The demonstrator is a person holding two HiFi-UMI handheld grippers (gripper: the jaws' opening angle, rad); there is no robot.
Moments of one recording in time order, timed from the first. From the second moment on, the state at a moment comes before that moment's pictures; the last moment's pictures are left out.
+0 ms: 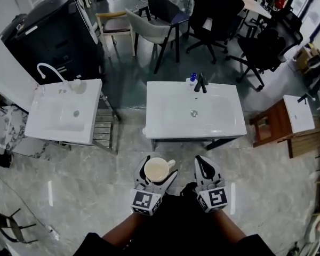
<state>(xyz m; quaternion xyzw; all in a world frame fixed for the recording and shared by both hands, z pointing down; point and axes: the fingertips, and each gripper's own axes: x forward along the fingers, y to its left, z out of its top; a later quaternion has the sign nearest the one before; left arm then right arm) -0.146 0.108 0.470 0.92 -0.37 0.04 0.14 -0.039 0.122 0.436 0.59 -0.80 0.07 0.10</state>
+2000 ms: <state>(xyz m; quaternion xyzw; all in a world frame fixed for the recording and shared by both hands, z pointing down) 0.049 -0.357 0.604 0.88 -0.45 0.10 0.14 0.126 -0.291 0.497 0.51 -0.84 0.11 0.11</state>
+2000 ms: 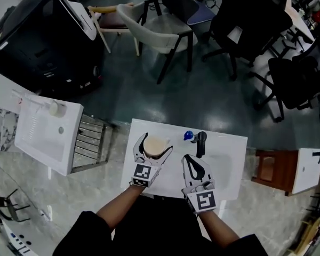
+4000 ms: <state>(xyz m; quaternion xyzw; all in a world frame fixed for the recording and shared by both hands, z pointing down) 0.082 -0.397 0.791 0.86 -0.42 0.25 0.11 0.171 -0.309 0.539 0.54 -0.83 0.13 0.11</state>
